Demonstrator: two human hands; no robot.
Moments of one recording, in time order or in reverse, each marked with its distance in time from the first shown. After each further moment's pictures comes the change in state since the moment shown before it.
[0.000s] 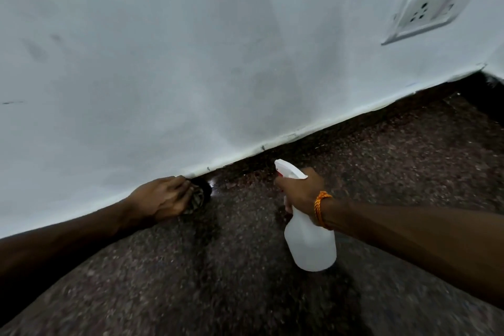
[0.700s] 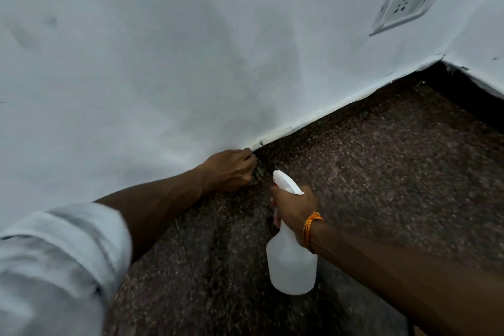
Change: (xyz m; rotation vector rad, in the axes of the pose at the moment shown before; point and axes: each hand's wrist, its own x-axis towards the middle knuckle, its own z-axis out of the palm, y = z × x) left_hand 0.129 0.006 0.004 0.141 0.229 0.322; right_hand -0.026 0.026 0.064 0.314 0.225 0.120
